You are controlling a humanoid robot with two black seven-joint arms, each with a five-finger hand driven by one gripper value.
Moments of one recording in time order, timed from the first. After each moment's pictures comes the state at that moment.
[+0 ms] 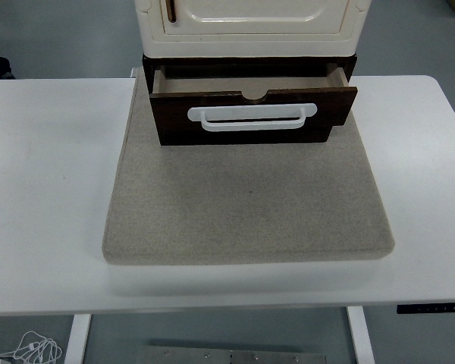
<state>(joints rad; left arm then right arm) -1.35 0.49 -0.48 -0.21 -0.46 -0.26 0.05 -0.02 0.00 0.13 0.14 -0.15 0.22 -0.03</state>
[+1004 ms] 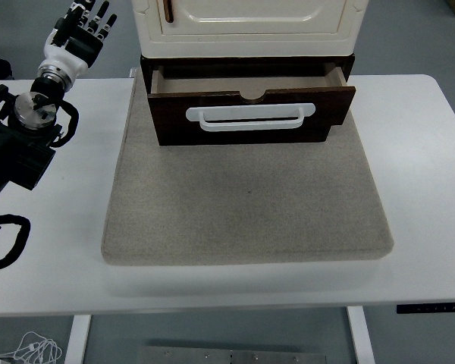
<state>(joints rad) -1.08 0.18 -0.75 -0.21 -0.46 -0.40 -0.11 -0.03 0.00 0.13 0.14 -0.15 0.22 -0.02</state>
